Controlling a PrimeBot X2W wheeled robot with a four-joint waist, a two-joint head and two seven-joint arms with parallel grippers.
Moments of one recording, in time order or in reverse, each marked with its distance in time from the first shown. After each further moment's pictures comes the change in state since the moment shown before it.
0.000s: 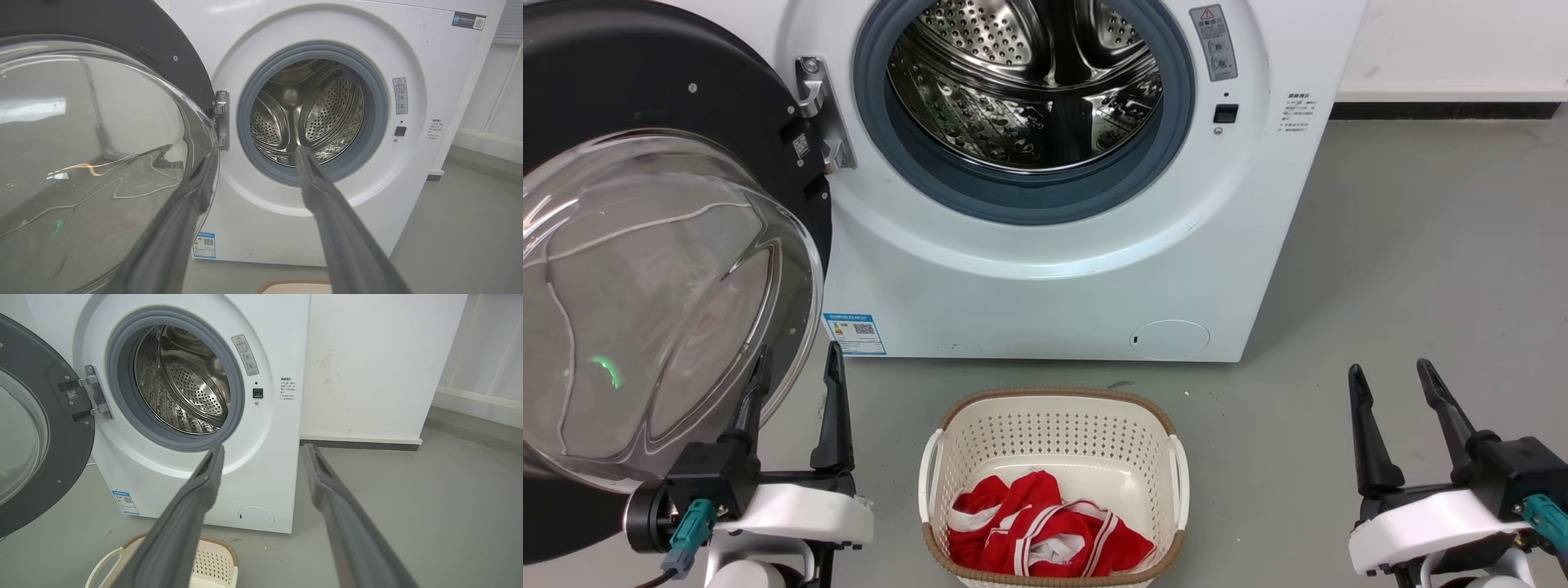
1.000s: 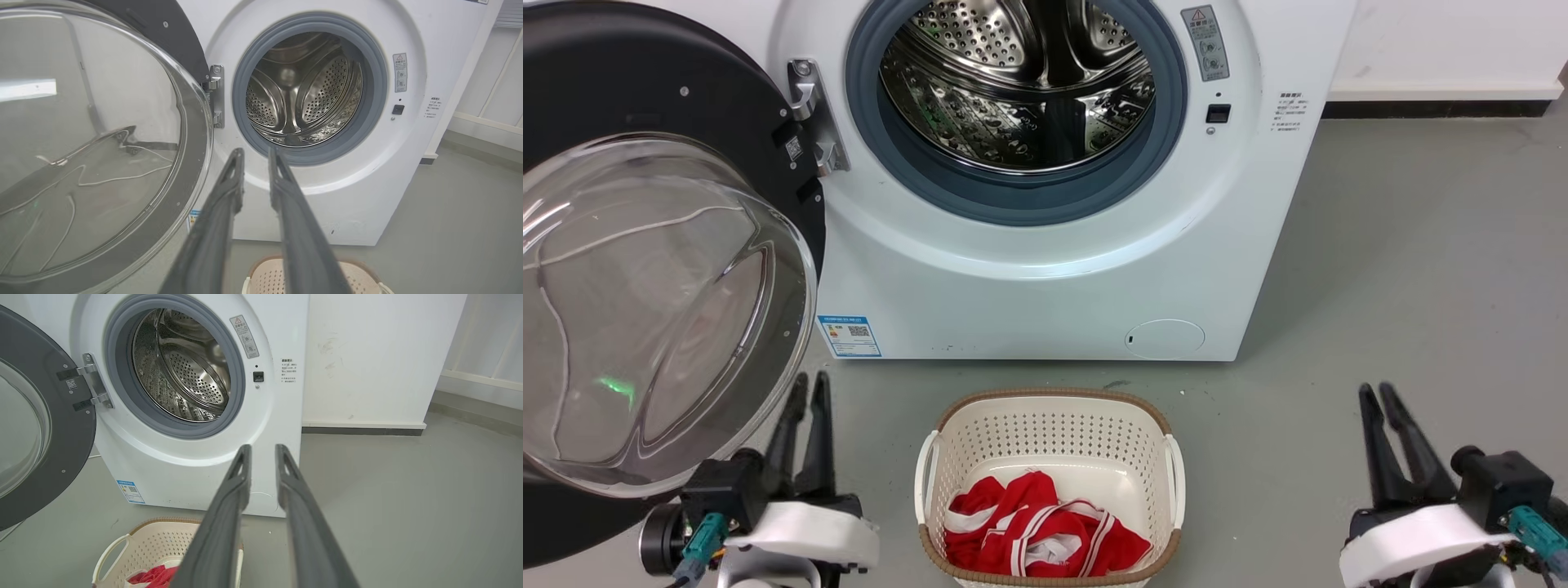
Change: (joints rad) left arm 0.016 -0.043 0.045 0.050 0.043 -0.049 0.004; right arm 0.011 0.000 0.016 0.037 0.016 0.000 -0.006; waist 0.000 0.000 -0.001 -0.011
